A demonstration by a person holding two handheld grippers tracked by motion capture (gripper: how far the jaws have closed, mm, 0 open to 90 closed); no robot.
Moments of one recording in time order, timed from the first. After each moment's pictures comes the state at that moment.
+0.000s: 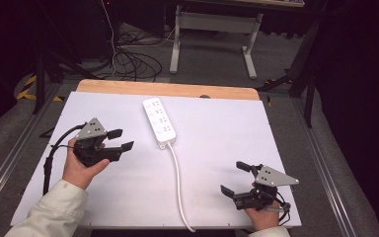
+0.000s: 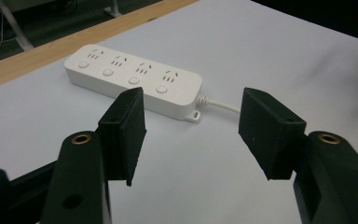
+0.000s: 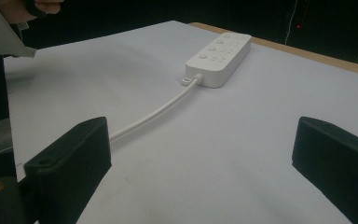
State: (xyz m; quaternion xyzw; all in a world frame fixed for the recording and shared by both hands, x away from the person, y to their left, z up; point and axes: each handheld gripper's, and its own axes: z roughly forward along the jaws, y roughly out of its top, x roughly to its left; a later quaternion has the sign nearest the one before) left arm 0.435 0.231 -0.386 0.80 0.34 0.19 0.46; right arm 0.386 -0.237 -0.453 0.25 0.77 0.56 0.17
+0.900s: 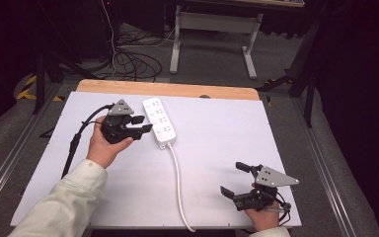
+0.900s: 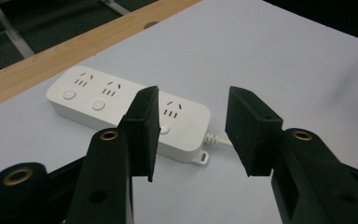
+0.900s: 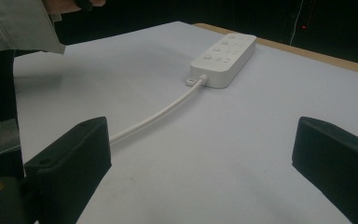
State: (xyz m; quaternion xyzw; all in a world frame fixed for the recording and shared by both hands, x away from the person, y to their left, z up) left arm 0.495 0.184 -0.379 0.81 0.35 0.17 0.44; right arm 0.386 -0.237 -0.453 0.25 0.77 0.56 0.16
